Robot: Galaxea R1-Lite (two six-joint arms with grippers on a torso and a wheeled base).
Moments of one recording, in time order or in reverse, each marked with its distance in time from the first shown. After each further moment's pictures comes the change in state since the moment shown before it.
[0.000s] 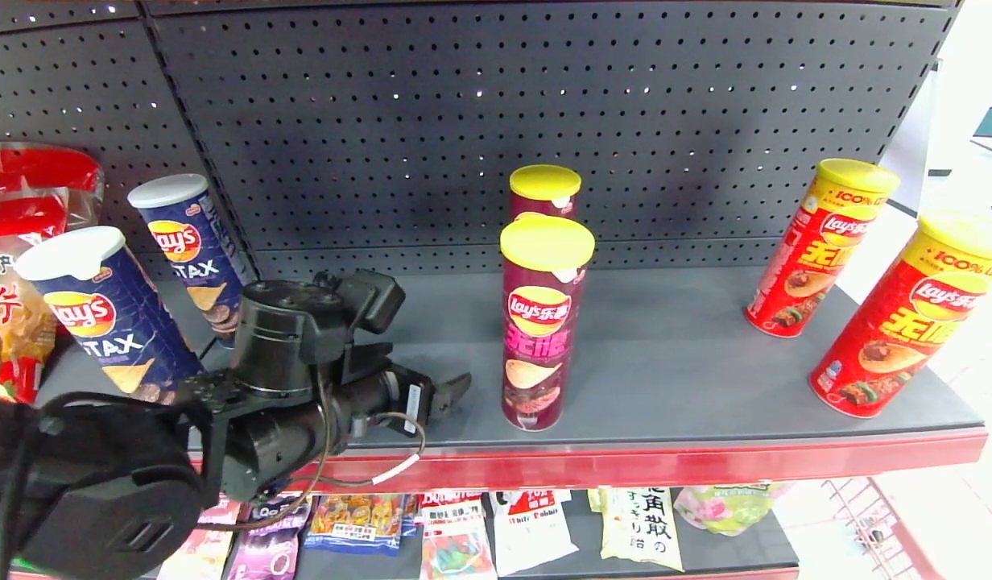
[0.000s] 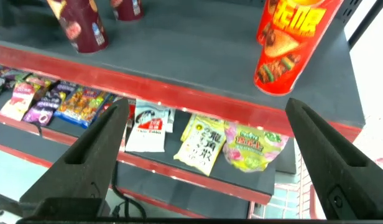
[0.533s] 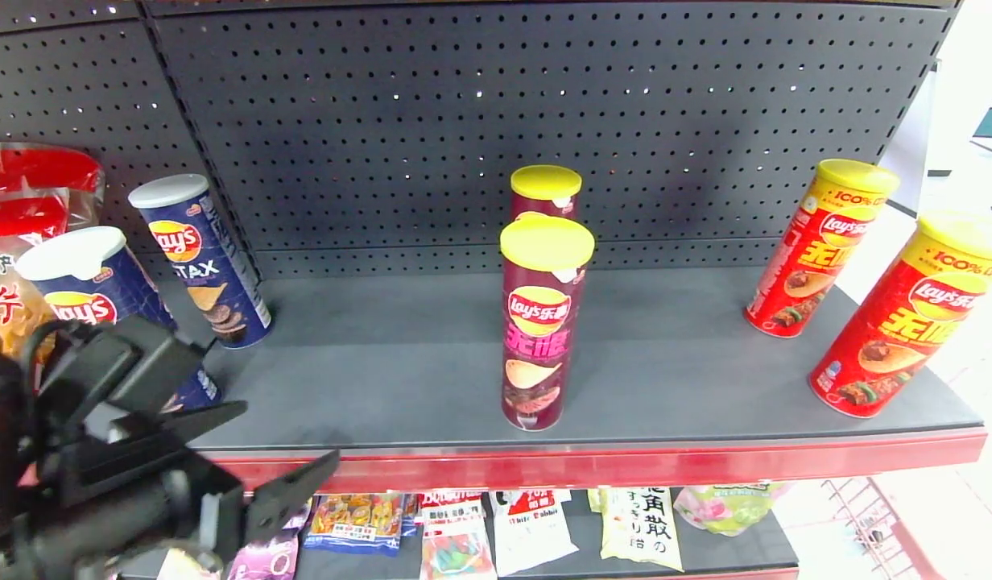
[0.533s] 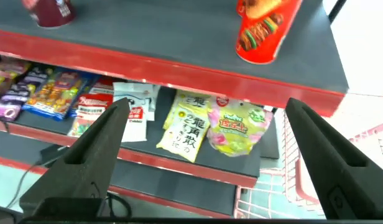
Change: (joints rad) left arm 0.003 -0.595 0.167 0.499 0.055 0.006; right arm -0.011 -0.161 0.133 0.010 -0.122 -0.022
